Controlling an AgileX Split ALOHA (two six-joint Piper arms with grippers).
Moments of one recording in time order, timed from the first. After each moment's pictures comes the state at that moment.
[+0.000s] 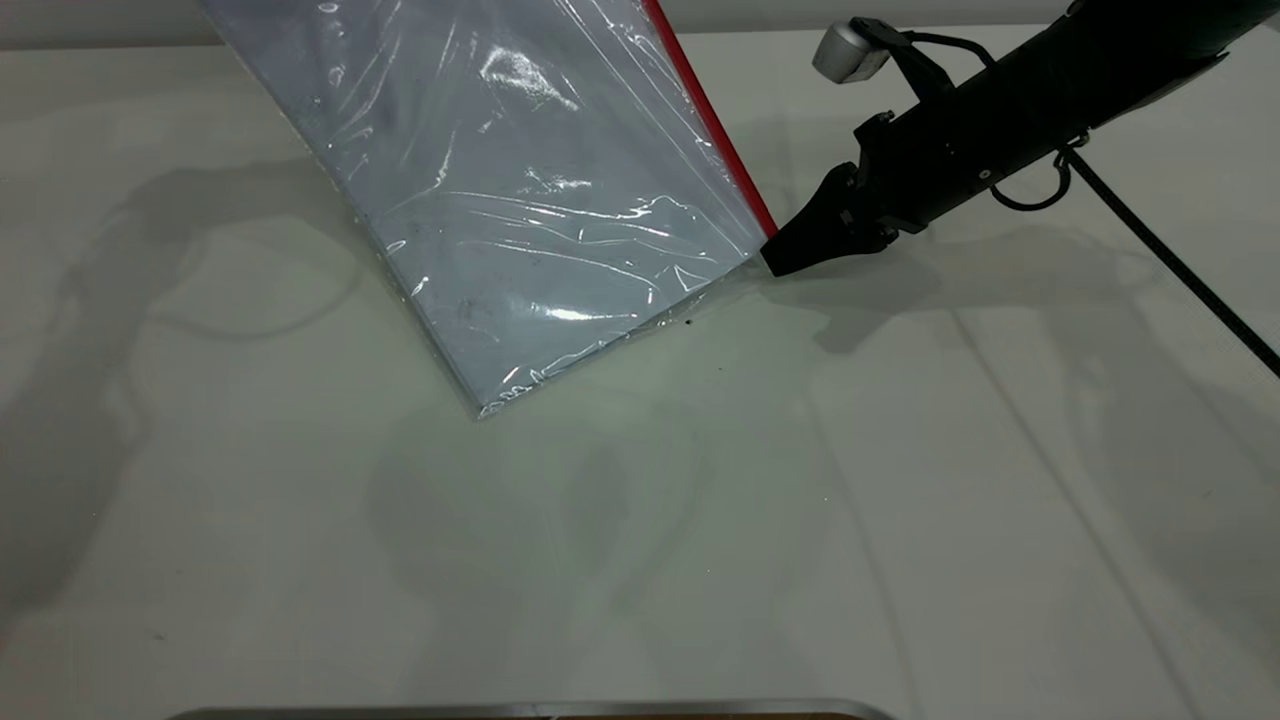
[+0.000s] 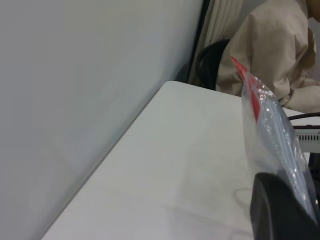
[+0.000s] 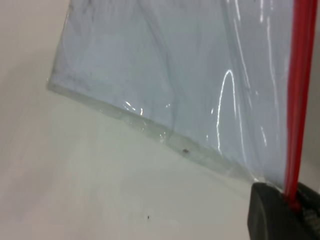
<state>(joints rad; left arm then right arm) 0.02 2.65 -2.03 -1.63 1.15 1.96 0.13 2.66 -1.64 1.23 0.86 -1.68</state>
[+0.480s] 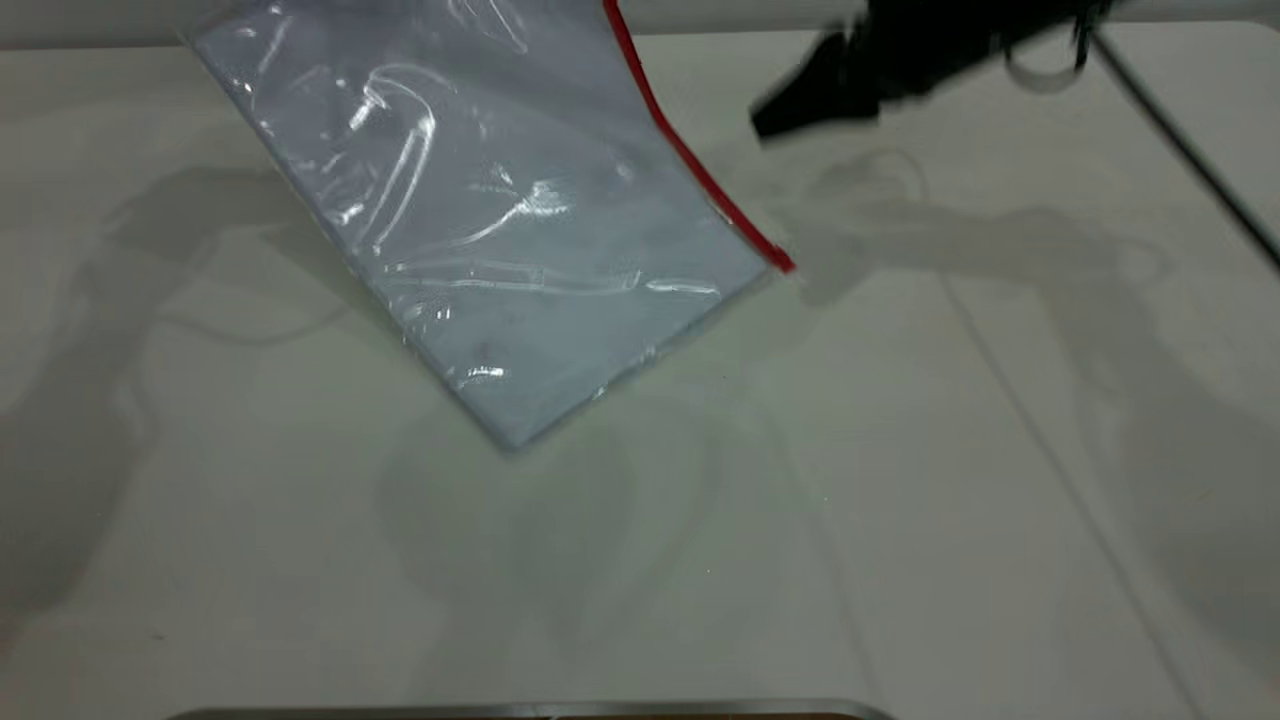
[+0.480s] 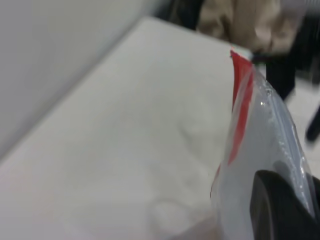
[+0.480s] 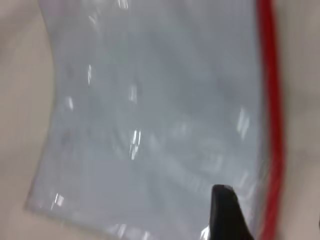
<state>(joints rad) -0.01 2.65 -2.04 -1.41 1.13 1.79 0.13 2.46 -1.63 1.30 0.81 -1.67</state>
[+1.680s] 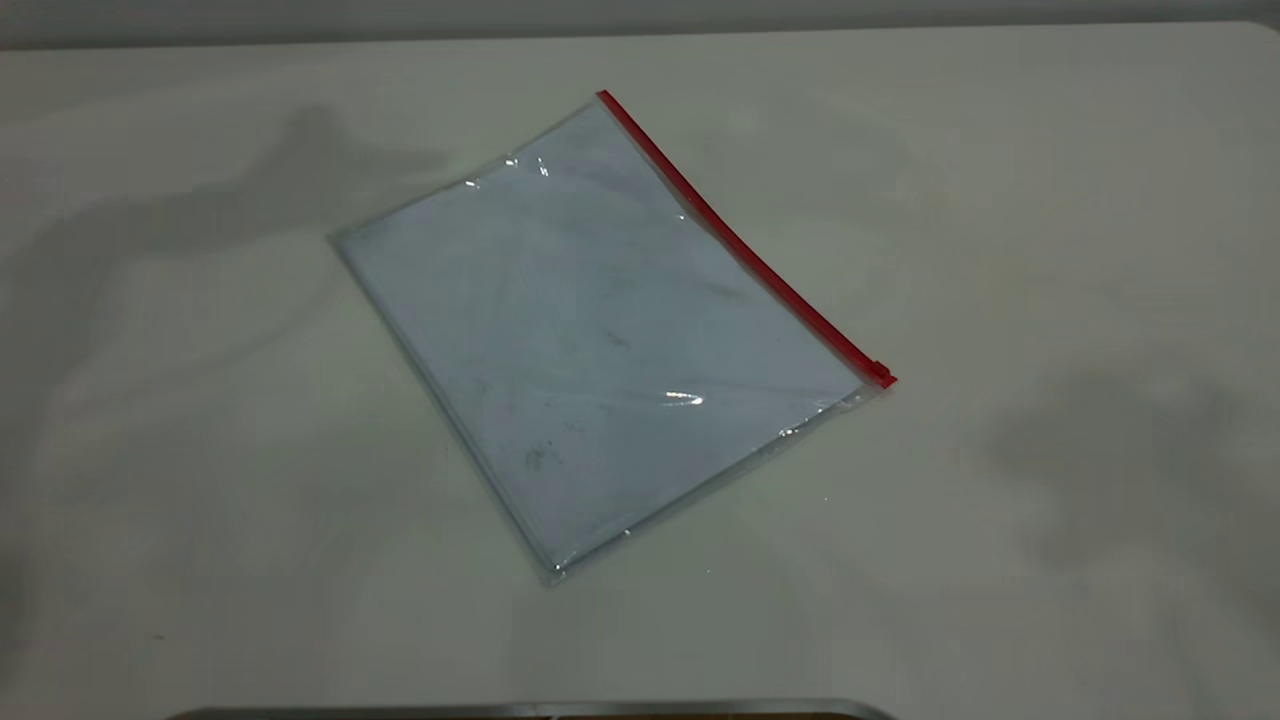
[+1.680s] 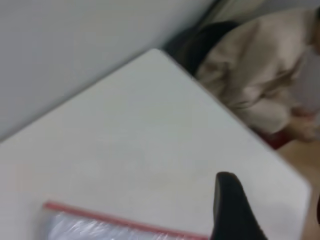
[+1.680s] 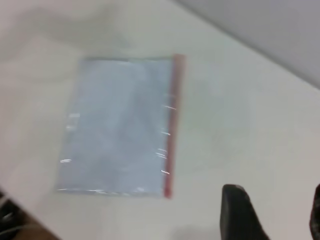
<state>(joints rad) 0.03 2.04 -2.04 -1.09 1.17 0.83 0.13 1.22 -1.57 0.28 1.23 -0.41</state>
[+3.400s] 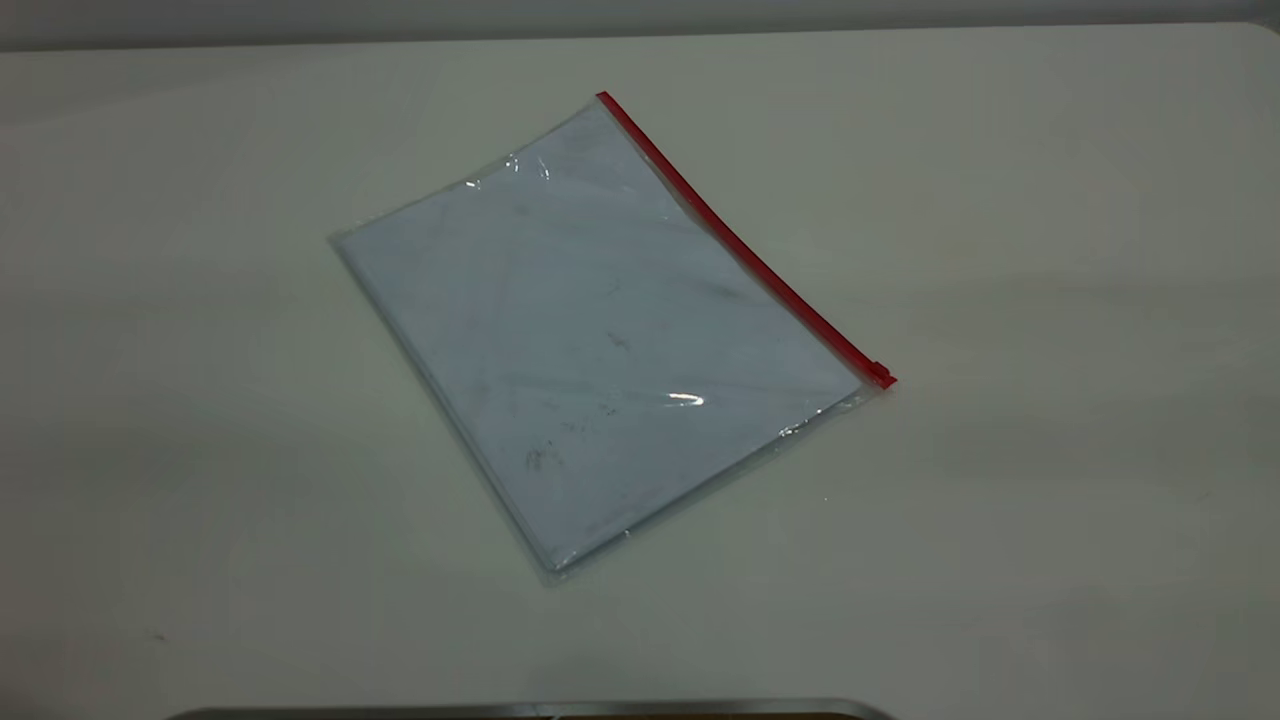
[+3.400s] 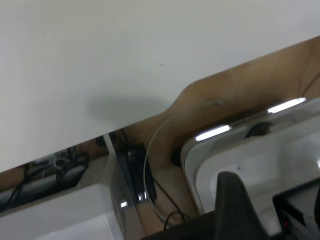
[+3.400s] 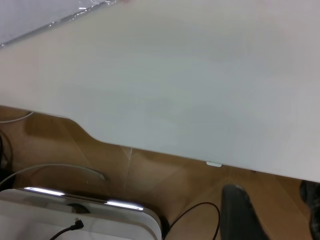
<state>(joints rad) -0.18 0.63 -0.53 -0.14 1.09 0.16 0.13 0.45 -0.48 0.08 1.11 -0.06</state>
